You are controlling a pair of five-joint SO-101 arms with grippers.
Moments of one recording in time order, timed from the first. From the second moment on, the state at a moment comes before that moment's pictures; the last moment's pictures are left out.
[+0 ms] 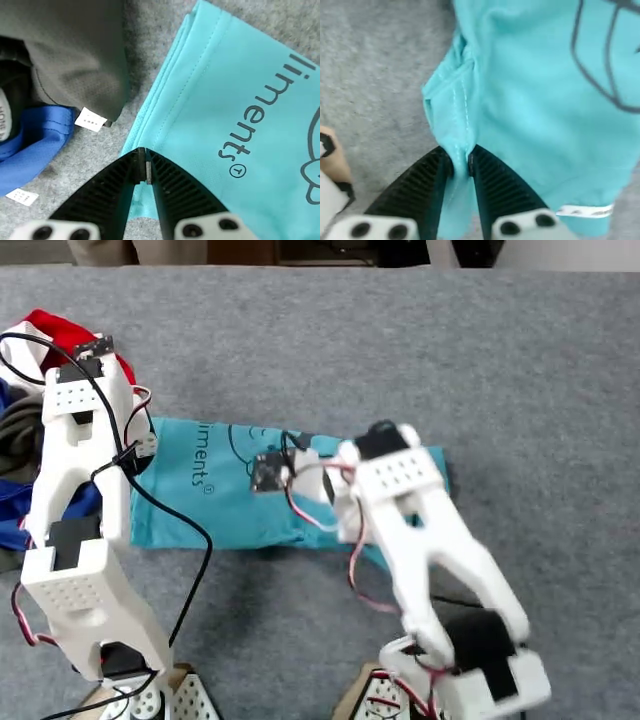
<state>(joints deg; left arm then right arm) -14.4 19.3 -7.0 82.0 0.6 -22.7 -6.9 26.0 80.4 55.8</state>
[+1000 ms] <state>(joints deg) -14.5 10.6 -5.5 85.4 0.6 -19.3 -7.6 18.2 84.9 58.6</state>
